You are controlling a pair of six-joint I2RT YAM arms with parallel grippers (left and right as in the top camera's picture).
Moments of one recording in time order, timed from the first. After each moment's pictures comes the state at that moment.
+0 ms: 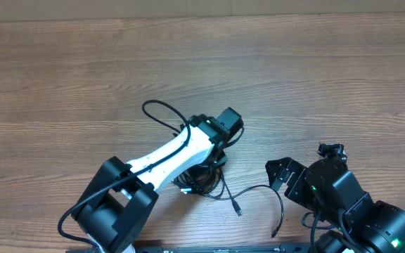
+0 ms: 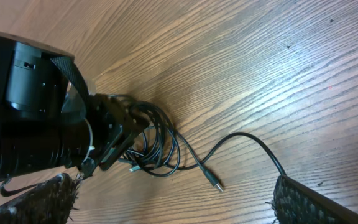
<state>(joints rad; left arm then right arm) -0.74 1.84 1.22 -0.99 -0.05 -1.21 0.68 0.72 0.95 -1.14 0.10 1.11</state>
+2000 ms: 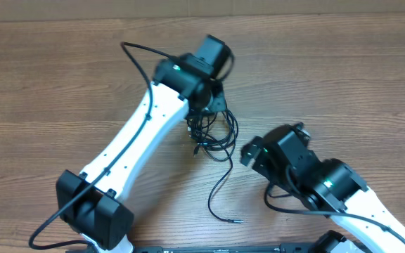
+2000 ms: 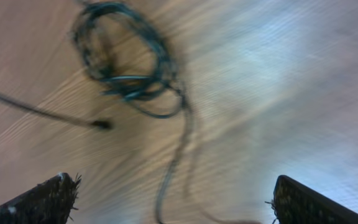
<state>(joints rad) -0.54 1.82 1.79 -1.21 0.04 -0.65 0.68 1.10 0.95 -0.90 0.04 1.15</state>
